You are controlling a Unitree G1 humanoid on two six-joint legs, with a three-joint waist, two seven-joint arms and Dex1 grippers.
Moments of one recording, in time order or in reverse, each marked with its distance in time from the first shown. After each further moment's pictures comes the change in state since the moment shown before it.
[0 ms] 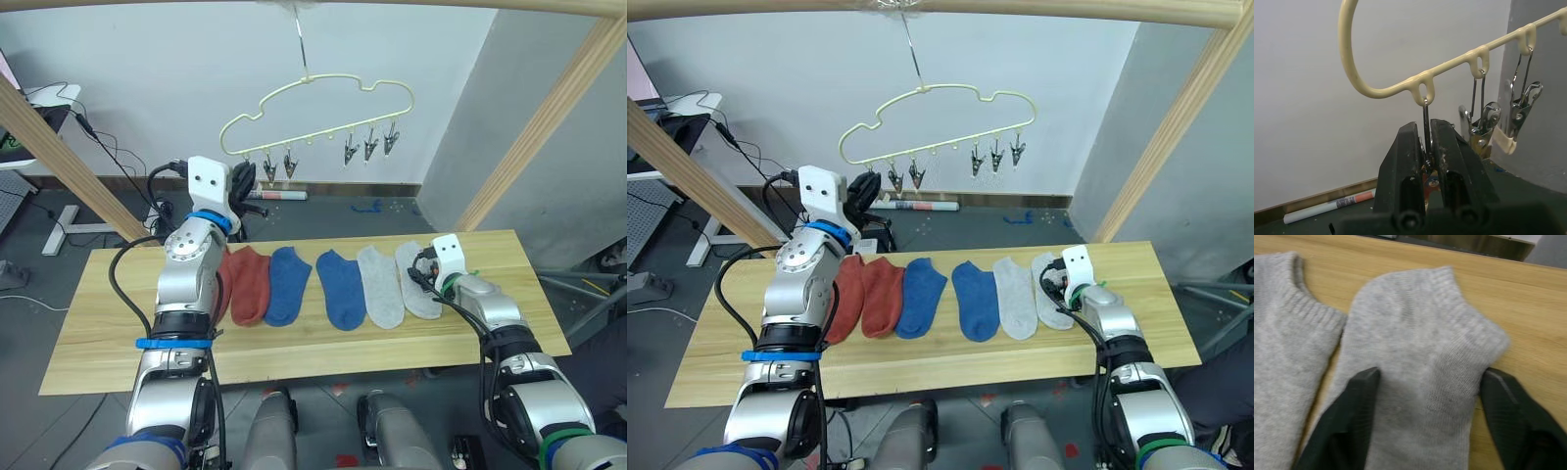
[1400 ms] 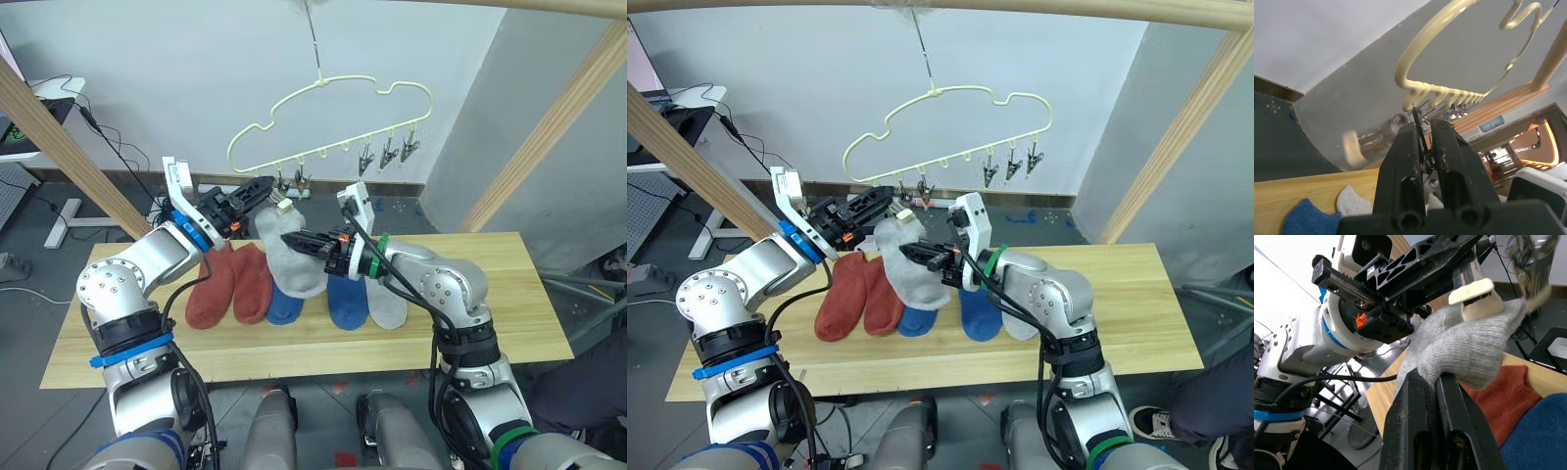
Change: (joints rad) left arm -0.019 0.021 0.407 -0.186 -1.053 1.080 0.184; right arm -0.051 0.324 0.033 -0.841 0.530 0.671 0.159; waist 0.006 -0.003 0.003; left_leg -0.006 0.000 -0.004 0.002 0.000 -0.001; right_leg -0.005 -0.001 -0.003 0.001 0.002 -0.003
